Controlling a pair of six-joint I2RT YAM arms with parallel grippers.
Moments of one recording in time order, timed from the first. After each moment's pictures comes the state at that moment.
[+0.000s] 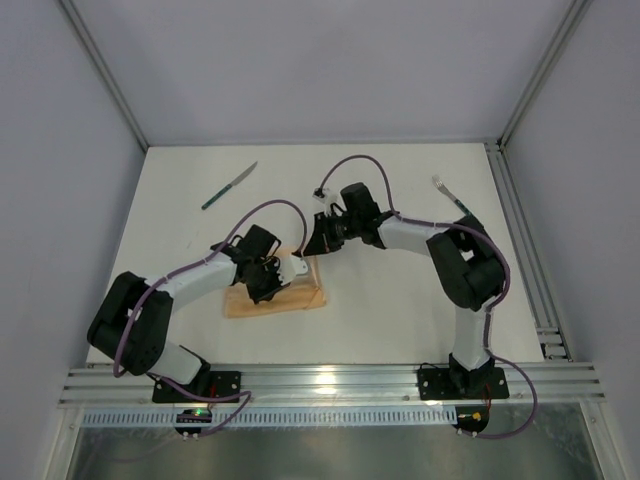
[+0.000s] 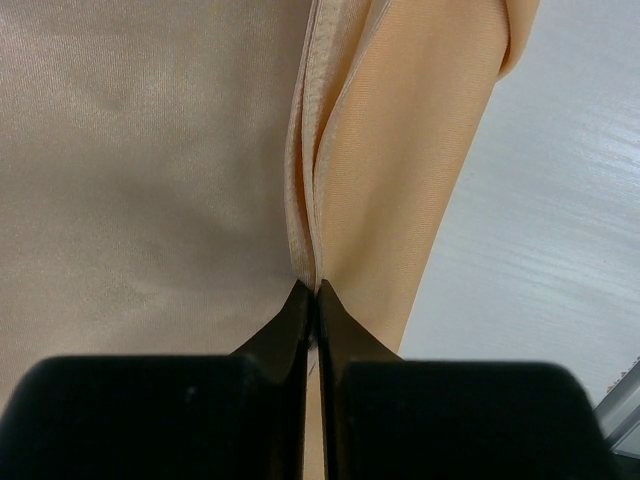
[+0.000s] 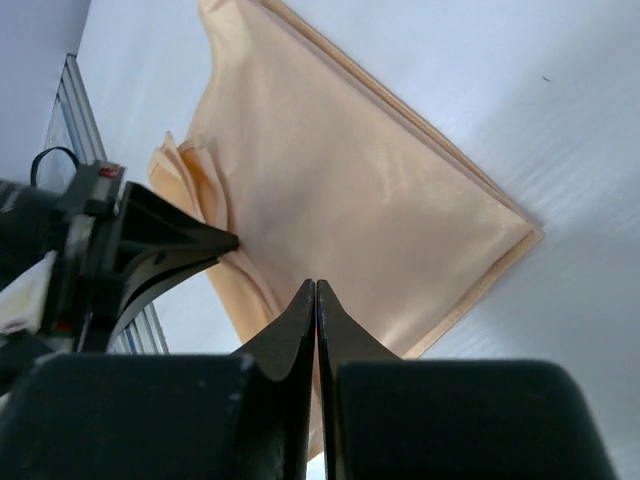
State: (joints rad) left arm -0.54 1.48 0.79 -0.56 0.28 0.65; right arm 0.58 1.91 1.17 0.06 -0.73 0.33
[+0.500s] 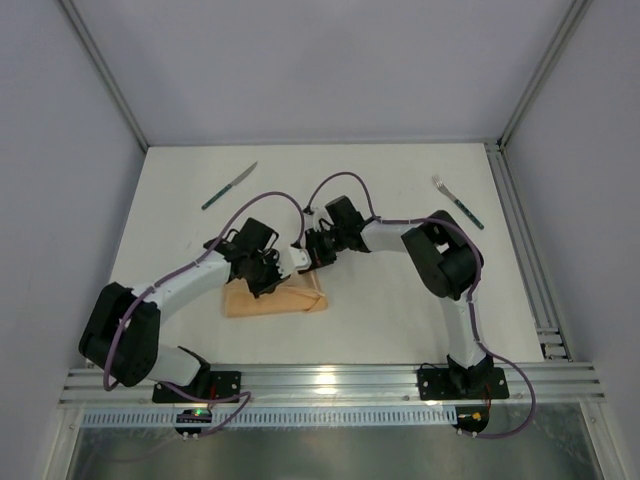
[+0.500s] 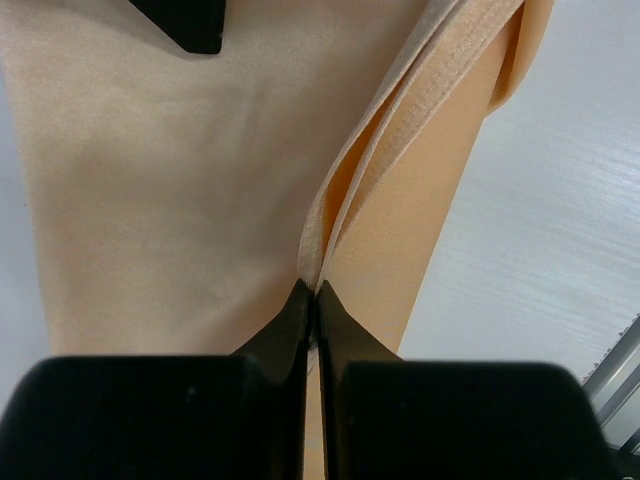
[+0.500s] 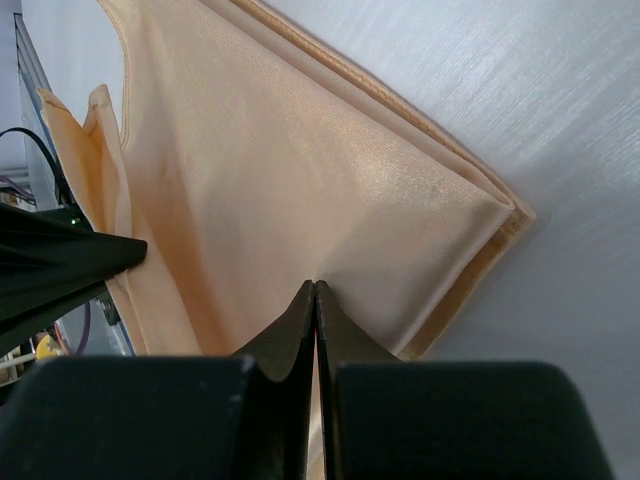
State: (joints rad) left arm -0.54 1.42 0.84 -0.61 0.29 0.63; right arm 0.63 2.12 1.26 -0.01 -0.72 0.39
